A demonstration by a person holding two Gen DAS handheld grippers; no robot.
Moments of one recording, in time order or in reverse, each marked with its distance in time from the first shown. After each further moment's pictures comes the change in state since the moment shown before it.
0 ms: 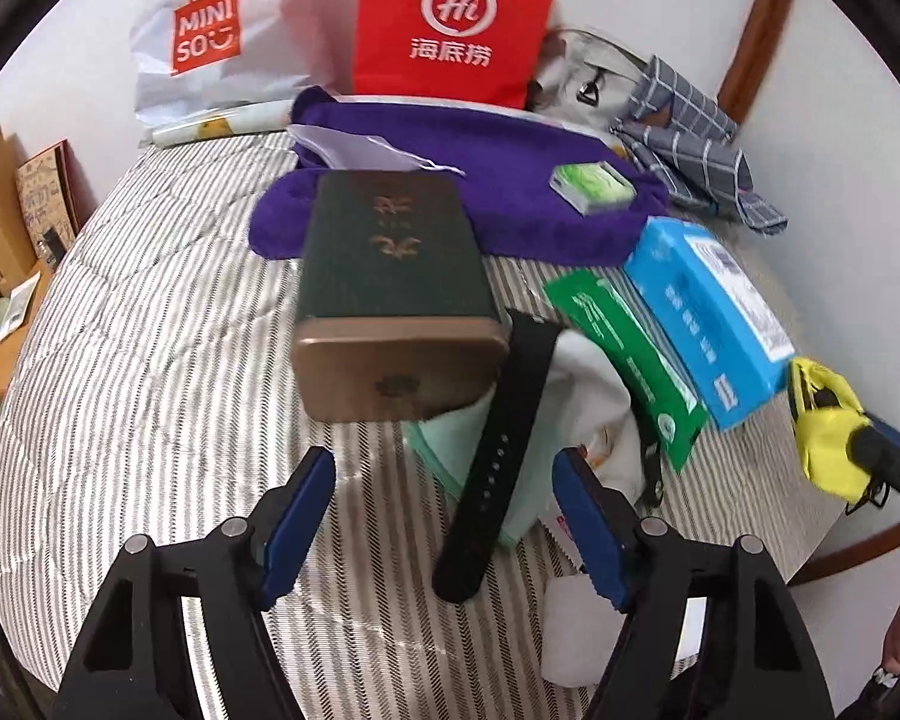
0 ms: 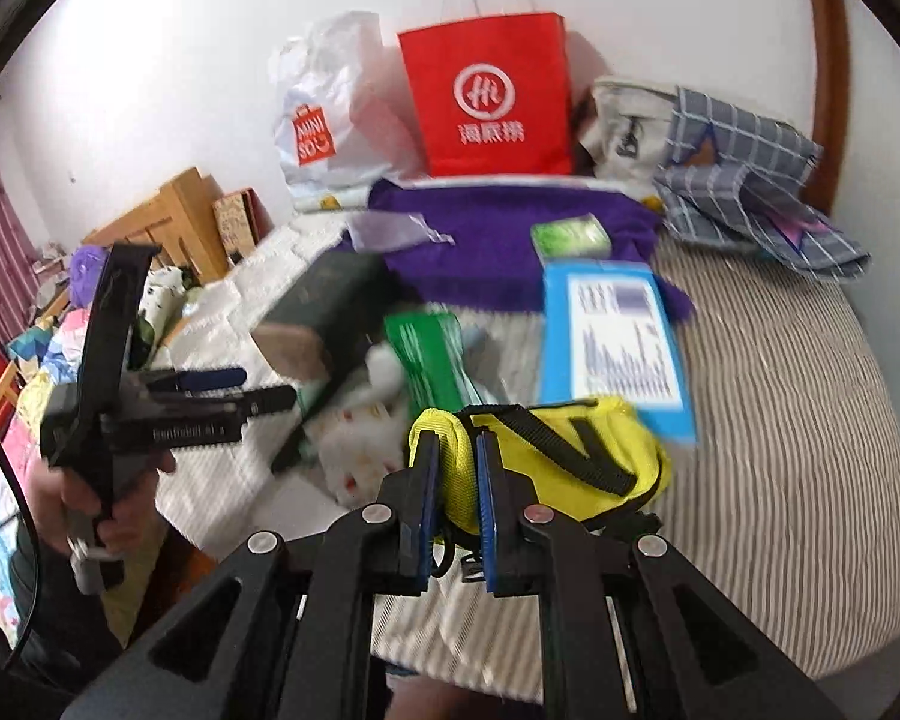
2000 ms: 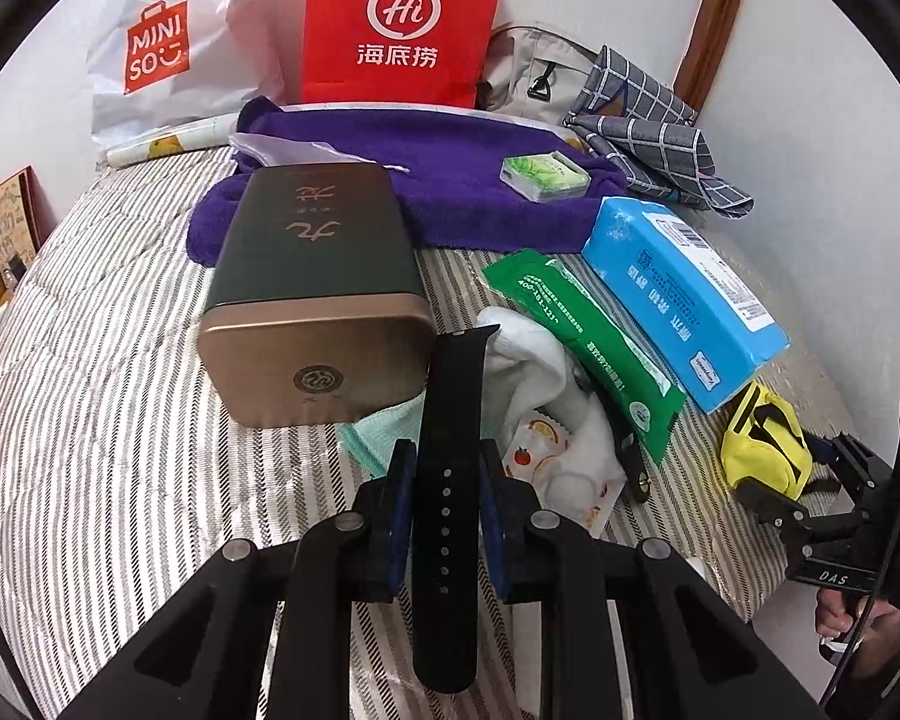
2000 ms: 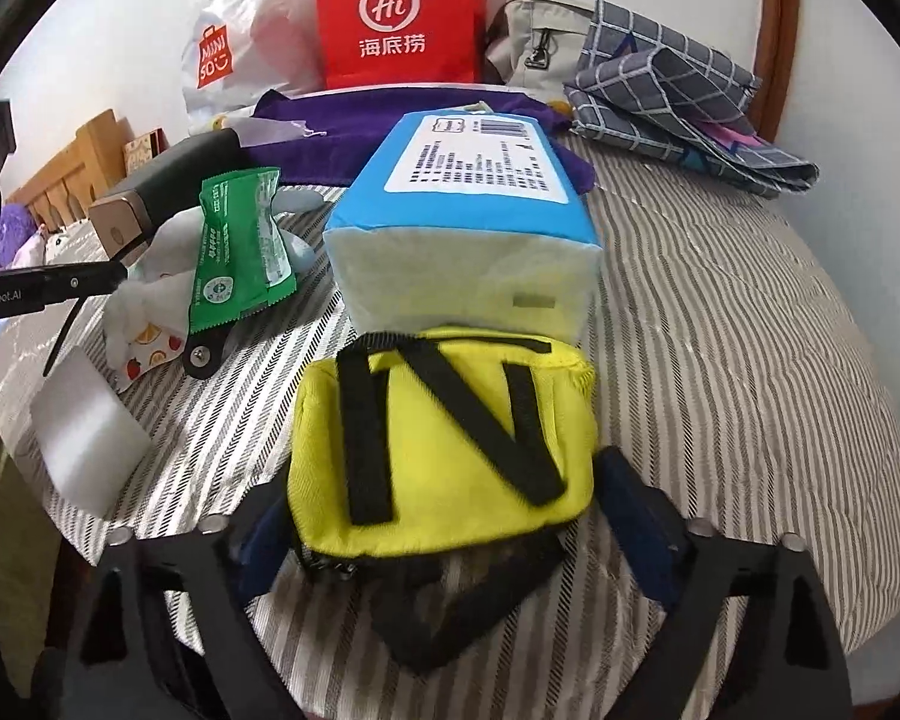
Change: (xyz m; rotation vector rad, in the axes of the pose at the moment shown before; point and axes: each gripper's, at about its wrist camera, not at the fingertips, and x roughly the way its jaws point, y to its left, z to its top) left arm 0.010 -0.014 -0.012 0.049 -0.049 -0.060; right arm 0.066 -0.065 -0.062 -0.010 0.051 -0.191
